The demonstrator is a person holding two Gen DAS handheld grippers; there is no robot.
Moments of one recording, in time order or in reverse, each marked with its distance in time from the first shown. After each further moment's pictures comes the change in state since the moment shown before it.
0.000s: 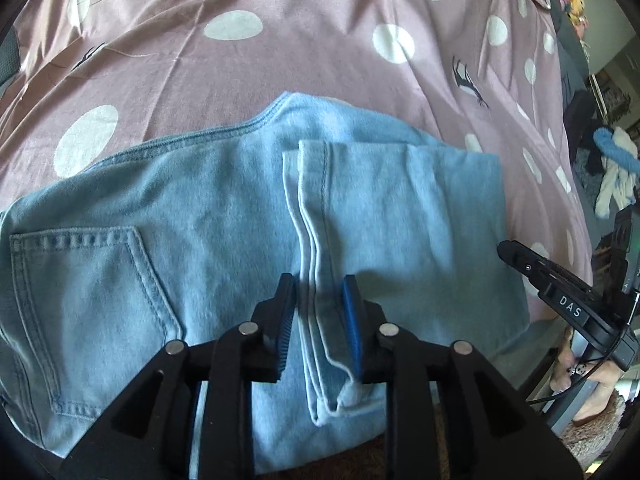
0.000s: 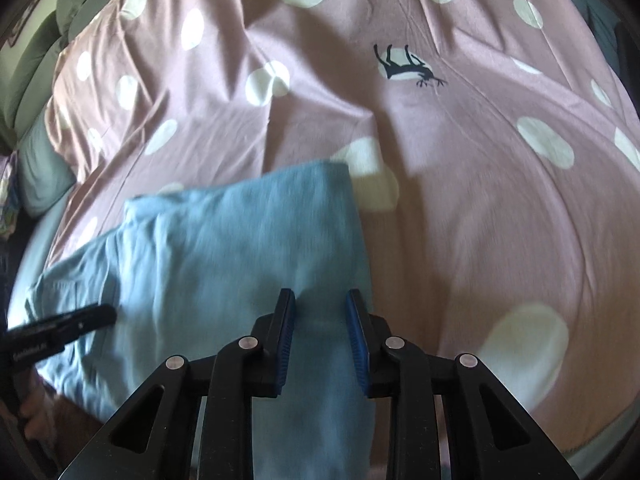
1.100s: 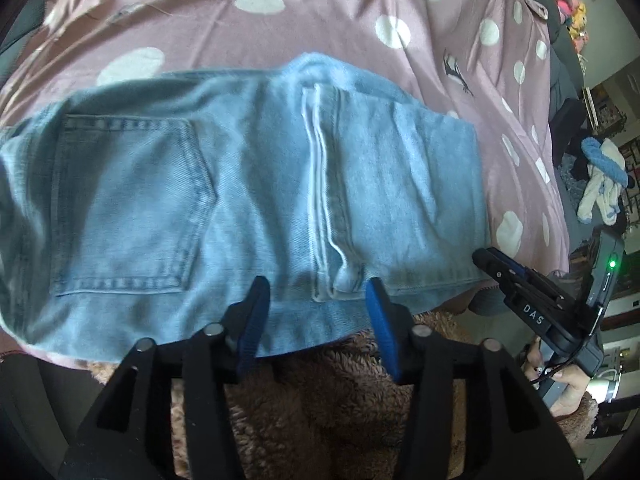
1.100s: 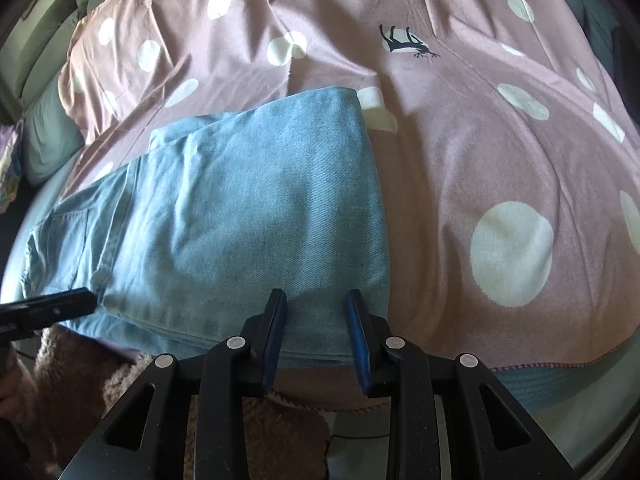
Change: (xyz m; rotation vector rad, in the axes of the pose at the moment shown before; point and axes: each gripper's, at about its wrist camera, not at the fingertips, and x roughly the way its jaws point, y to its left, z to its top) left arm -0.046 0.013 -0.055 -0.093 0.016 -0.051; right arm -0.018 0.018 -0.053 -0.044 0.040 -0.038
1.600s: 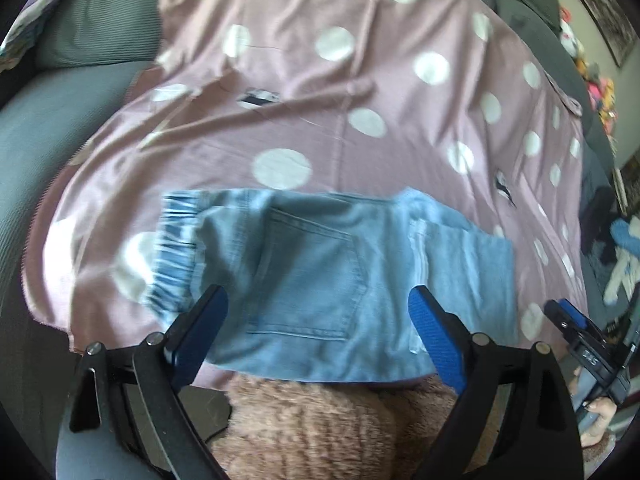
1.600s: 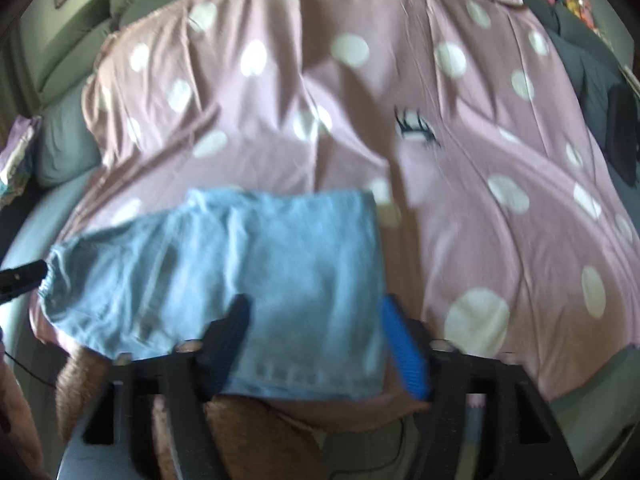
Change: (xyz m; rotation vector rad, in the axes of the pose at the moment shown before) left arm -0.103 0.074 -0.005 -0.161 -0.315 0.170; right arm -0.063 0.025 0.031 -0.085 -0.182 -0.017
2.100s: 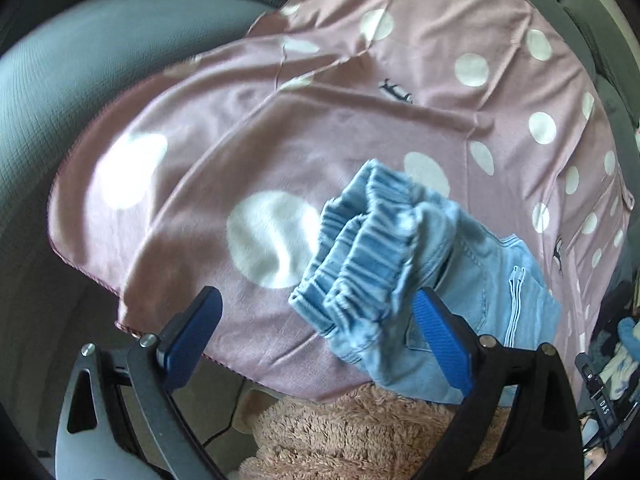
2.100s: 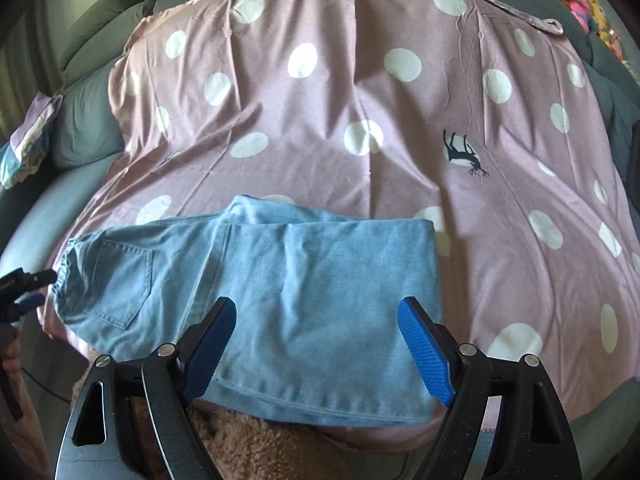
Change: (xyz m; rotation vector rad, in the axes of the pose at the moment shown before) left arm 0.021 0.116 -0.017 -0.319 0.038 0.068; right arm 0.017 0.046 0.014 -0.083 0.006 0.023
